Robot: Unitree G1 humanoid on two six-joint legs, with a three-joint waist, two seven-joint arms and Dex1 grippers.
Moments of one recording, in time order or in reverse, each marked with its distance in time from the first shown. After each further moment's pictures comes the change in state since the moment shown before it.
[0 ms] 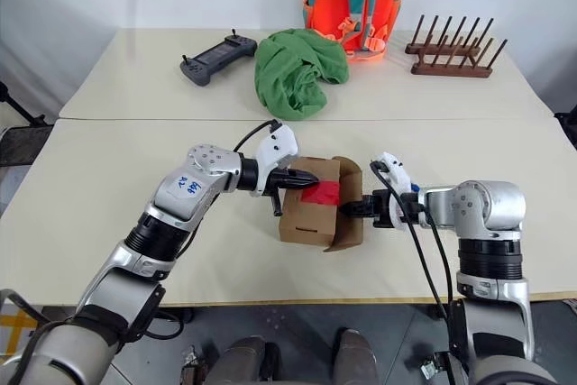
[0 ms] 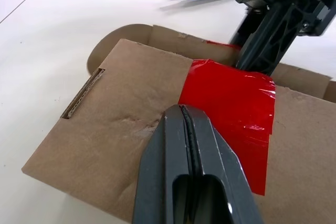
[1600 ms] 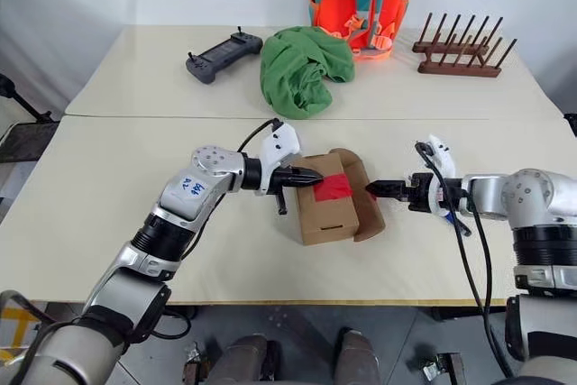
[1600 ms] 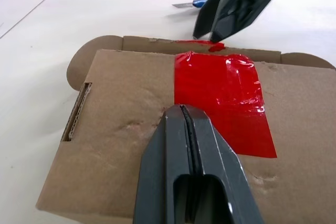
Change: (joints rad) left arm 0.003 -0.028 0.028 0.040 0.002 -0.057 0.019; right arm -0.043 -0.316 0.170 0.327 0.329 -0.291 0.005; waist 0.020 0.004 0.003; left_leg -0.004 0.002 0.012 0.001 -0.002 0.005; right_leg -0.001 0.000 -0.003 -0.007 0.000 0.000
